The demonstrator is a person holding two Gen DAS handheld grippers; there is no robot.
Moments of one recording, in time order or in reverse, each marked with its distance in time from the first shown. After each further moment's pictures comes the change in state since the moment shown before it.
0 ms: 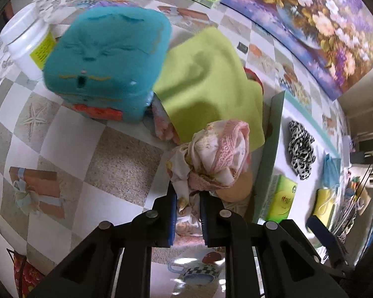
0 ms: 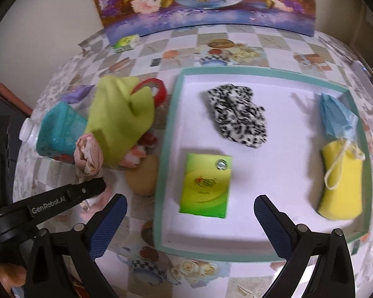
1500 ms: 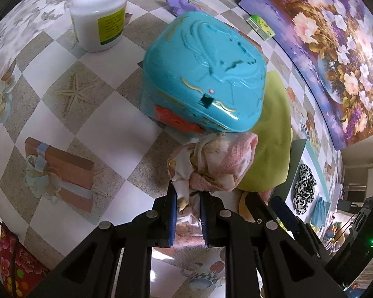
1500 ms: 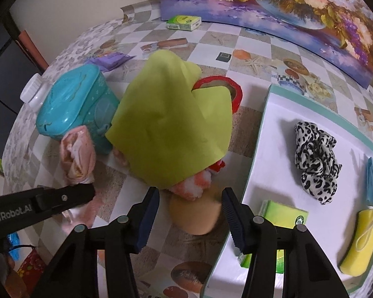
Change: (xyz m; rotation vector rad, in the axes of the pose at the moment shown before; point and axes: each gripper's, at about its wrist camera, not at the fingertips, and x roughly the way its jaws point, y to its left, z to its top) left arm -0.037 0.084 -0.019 -0.269 -0.031 -0.035; right arm 0.054 0.079 0.022 -0.276 0.023 -0.015
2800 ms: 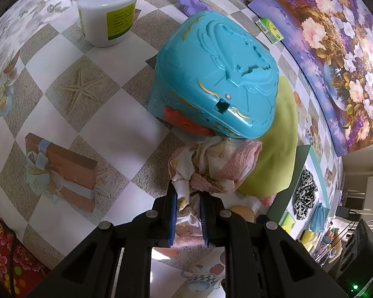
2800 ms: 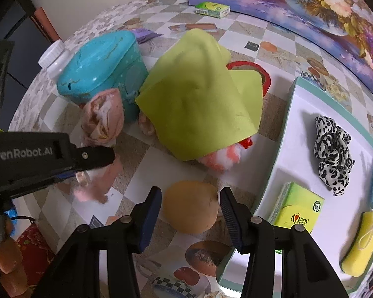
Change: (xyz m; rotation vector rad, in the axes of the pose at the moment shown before) left arm 0.003 0.005 0.002 -0.041 0.009 0.013; right arm -0.002 0.024 -0.020 -0.109 0.076 0.037
